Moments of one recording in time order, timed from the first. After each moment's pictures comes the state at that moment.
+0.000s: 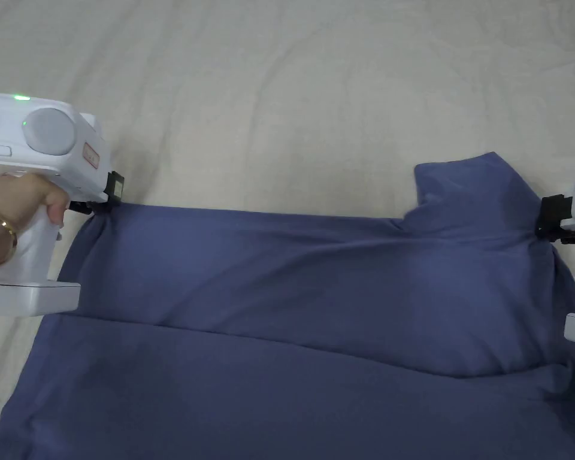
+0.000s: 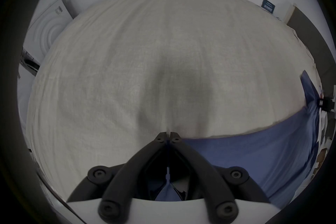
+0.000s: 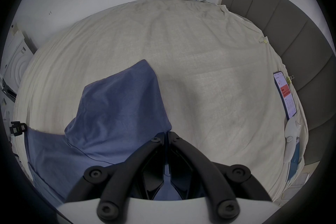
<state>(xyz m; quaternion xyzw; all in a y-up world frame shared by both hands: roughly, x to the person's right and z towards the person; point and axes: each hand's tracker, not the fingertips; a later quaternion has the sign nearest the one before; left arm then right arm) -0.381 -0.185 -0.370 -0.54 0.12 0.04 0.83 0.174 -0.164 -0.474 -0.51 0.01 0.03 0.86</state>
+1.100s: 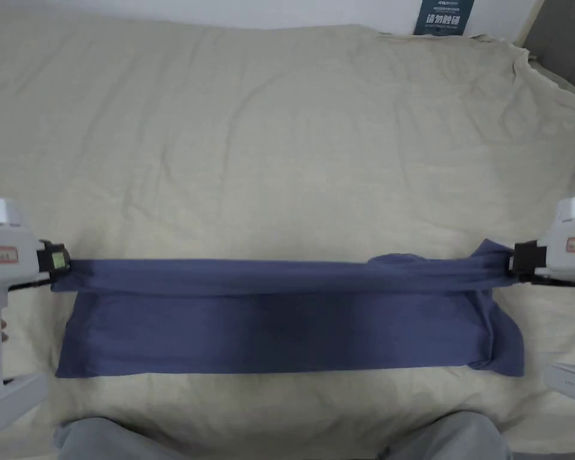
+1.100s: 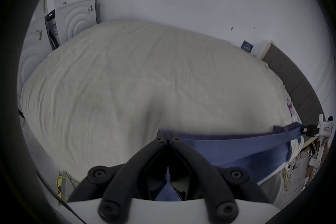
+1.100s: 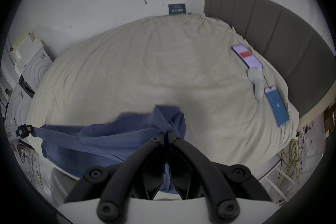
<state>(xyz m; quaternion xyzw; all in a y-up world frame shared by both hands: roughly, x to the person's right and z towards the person) -0.368 -0.137 -0.101 -0.41 0.11 0.14 0.90 0.246 -0.114 -0.215 -0.46 0.03 -0.02 0.89</state>
